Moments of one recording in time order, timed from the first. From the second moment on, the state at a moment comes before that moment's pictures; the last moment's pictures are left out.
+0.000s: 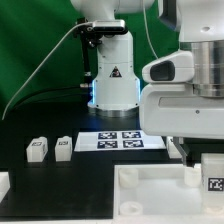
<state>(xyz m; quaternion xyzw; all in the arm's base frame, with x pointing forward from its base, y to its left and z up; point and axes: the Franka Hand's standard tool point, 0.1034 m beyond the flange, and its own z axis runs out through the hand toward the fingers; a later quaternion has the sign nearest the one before) 0.630 0.120 0.090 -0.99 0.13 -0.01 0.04</state>
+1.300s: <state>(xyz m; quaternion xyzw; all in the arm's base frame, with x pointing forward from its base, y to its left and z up) 0.628 0.108 0.086 -0.78 0.63 0.01 0.04</state>
